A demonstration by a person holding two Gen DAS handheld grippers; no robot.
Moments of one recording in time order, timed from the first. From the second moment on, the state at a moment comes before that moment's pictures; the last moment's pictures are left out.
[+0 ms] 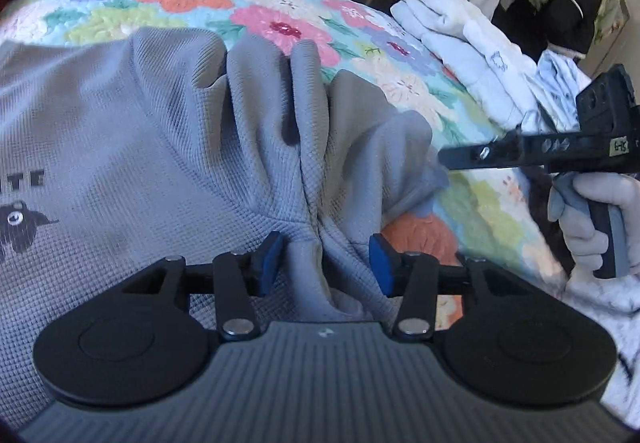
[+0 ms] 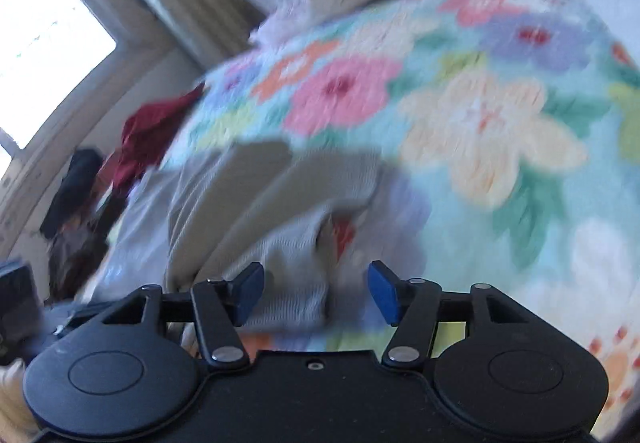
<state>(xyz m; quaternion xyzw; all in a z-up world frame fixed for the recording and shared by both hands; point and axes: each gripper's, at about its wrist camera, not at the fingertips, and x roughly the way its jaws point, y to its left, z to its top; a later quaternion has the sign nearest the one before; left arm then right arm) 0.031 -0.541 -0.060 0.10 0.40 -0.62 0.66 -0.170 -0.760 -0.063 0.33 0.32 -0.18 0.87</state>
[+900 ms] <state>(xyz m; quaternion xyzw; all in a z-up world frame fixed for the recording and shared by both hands) 0.028 -0.595 0.002 0.16 0.30 -0.64 0.69 -0.219 -0.723 -0.033 0.26 0.32 -0.25 0.88</state>
